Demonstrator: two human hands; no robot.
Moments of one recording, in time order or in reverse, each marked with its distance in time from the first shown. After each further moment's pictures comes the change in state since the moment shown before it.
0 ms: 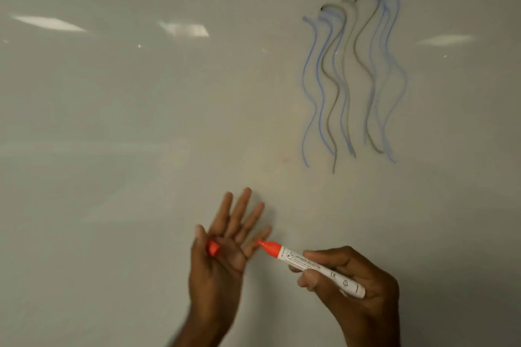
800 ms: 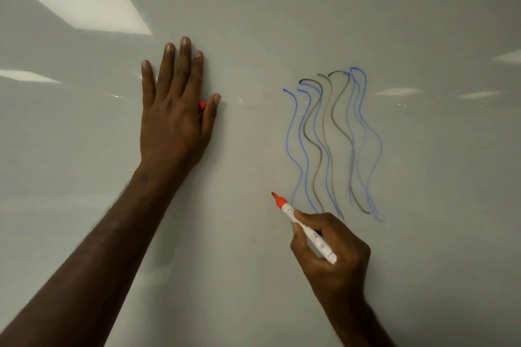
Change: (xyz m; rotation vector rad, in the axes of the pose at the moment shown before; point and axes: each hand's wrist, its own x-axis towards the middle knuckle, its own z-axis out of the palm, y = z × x) left_hand 0.242 0.163 0.074 2.075 0.171 1.176; right_hand 0.137 0.026 0.020 -0.600 0.355 -0.630
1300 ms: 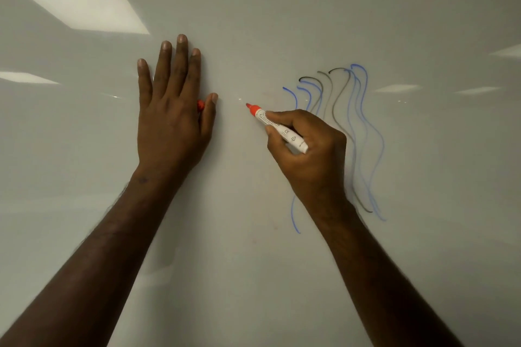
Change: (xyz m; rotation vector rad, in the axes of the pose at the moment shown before) left_hand 0.001 0.000 -0.002 0.024 0.002 -0.011; right_hand 0.127 -0.014 0.045 0.155 0.023 -0.084
